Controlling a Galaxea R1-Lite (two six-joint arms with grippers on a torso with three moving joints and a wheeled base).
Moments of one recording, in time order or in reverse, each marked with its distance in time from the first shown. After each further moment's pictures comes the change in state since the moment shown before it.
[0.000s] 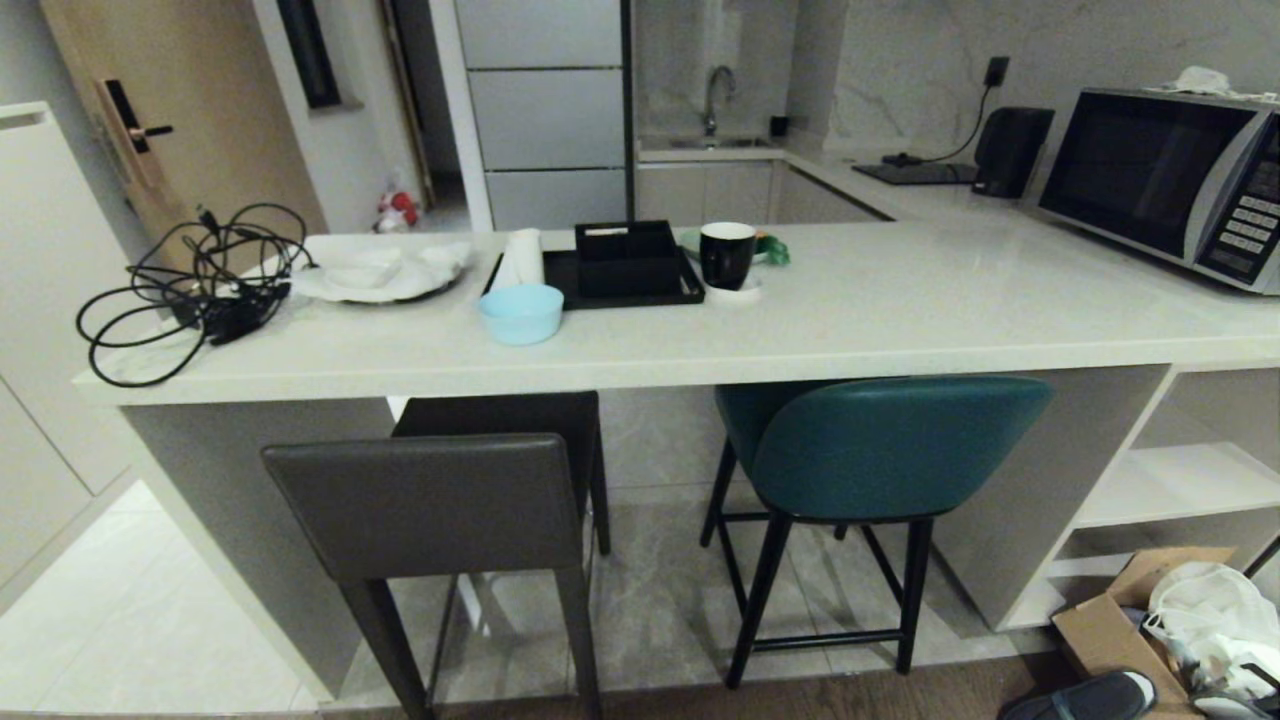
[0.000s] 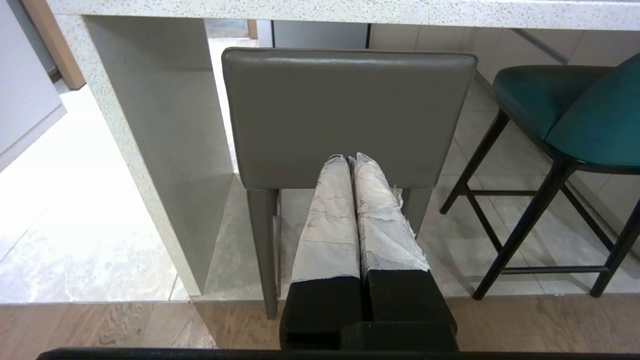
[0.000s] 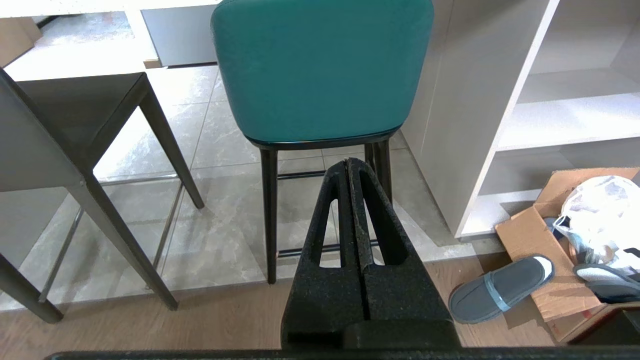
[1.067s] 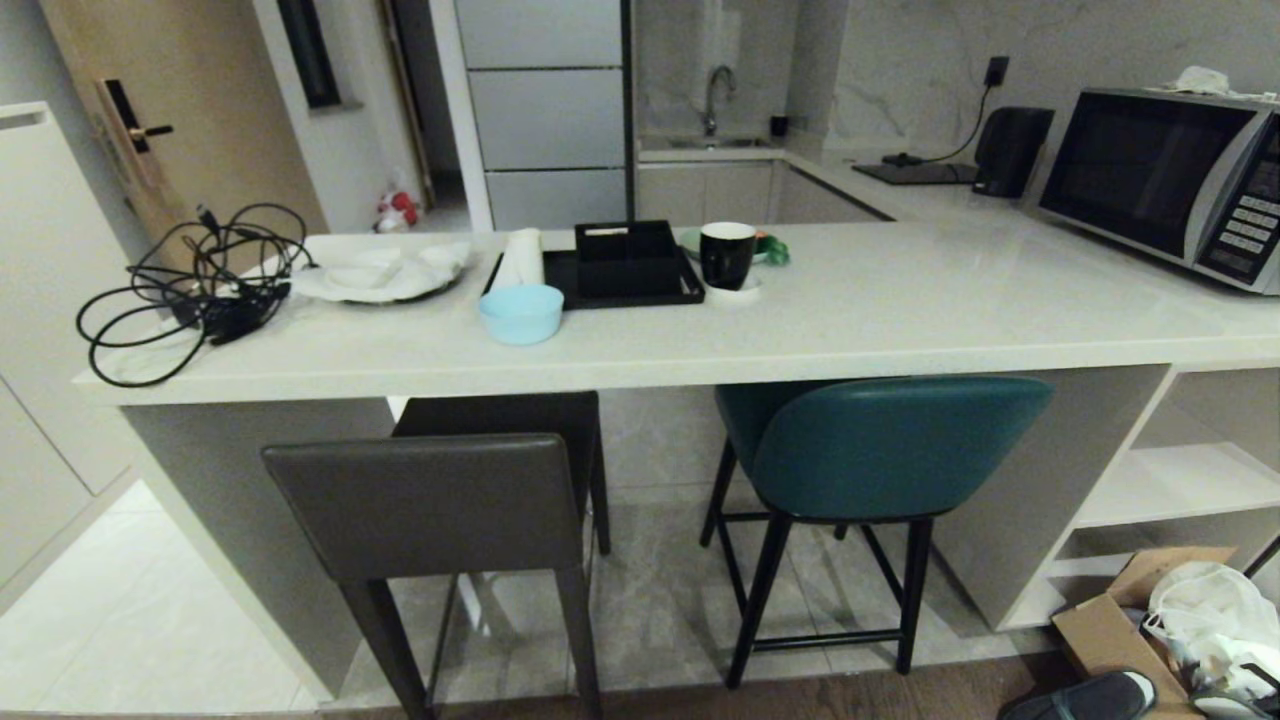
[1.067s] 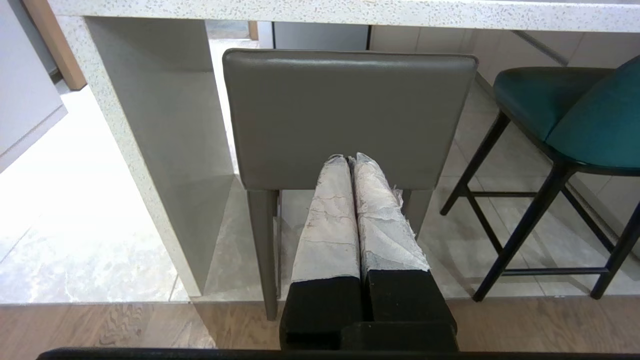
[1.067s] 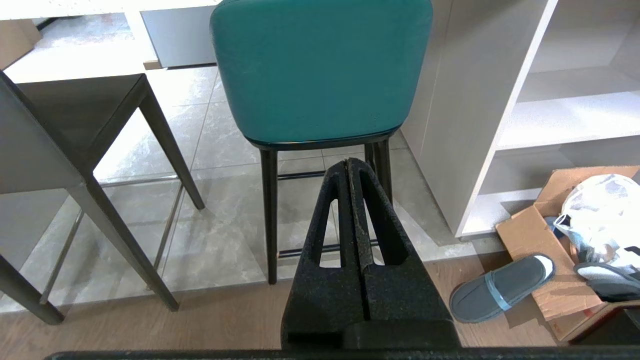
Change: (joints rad) left arm 0.000 0.000 0.000 -0.003 0.002 -0.002; right arm 0.000 0.000 0.003 -0.005 -0.003 0.005
